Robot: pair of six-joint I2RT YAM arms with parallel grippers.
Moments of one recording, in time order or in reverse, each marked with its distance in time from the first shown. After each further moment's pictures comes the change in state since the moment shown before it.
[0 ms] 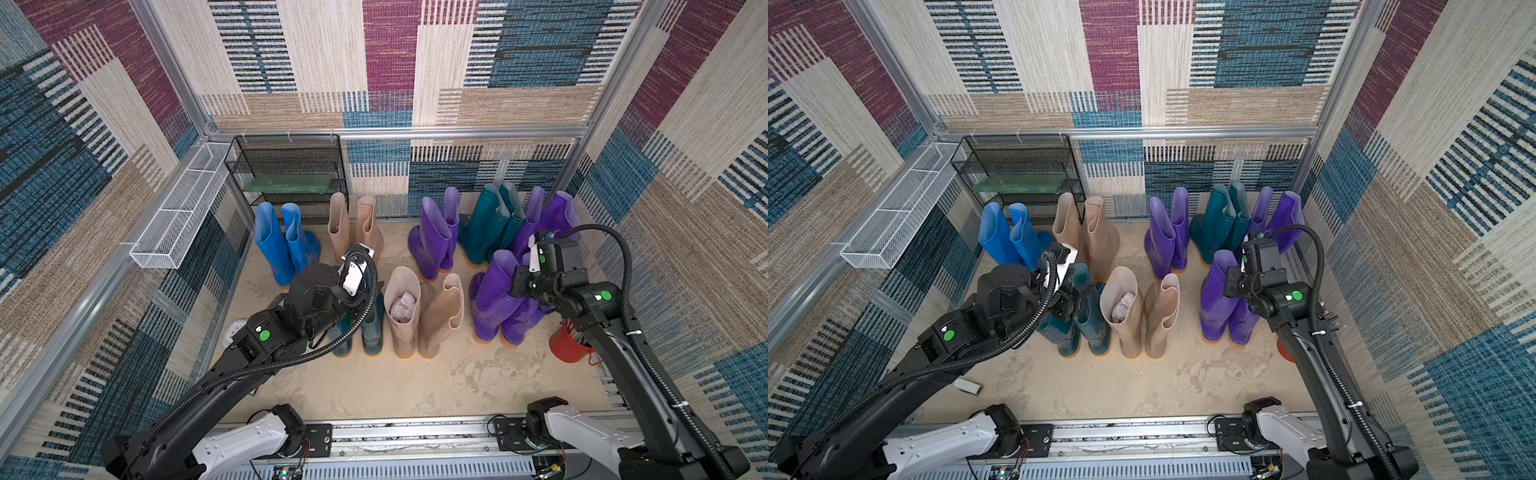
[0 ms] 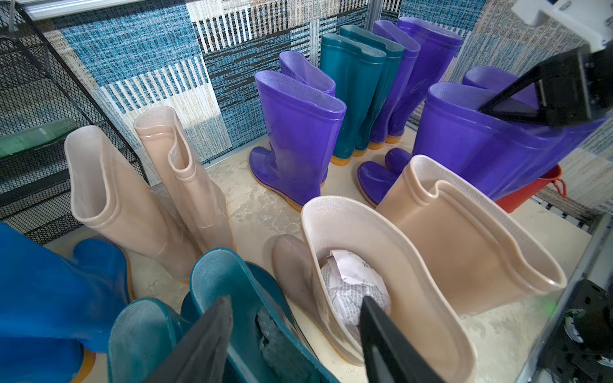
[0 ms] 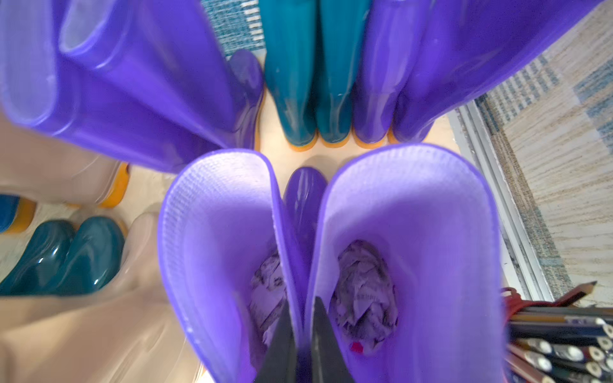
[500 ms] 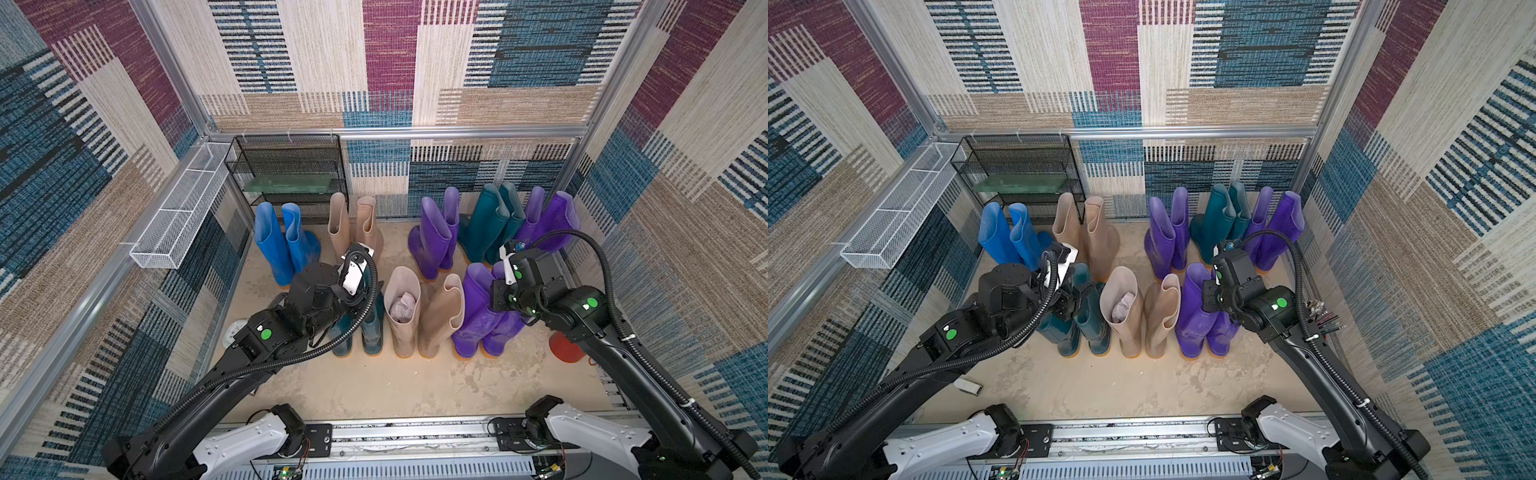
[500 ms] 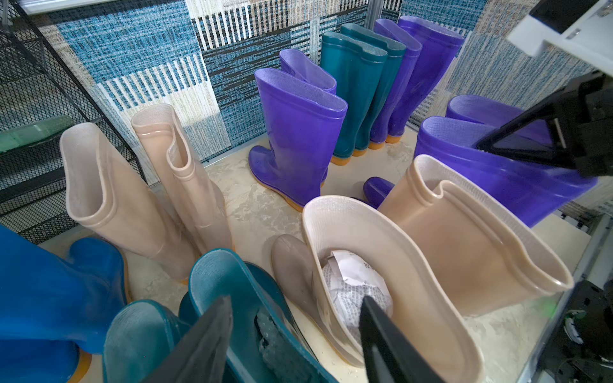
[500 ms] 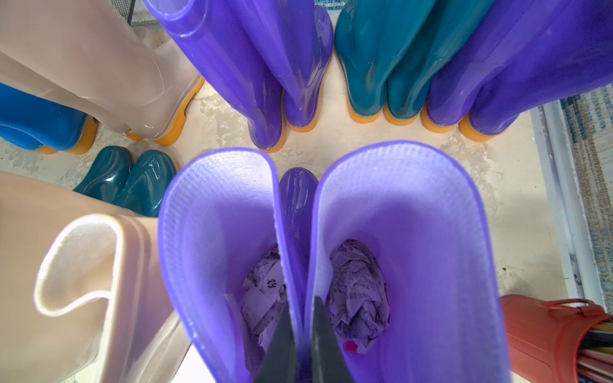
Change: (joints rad) left arm 0.016 0.002 -0.012 0.014 0.020 0.000; right arm 0.256 -0.004 -0.015 -0.026 0.049 0.089
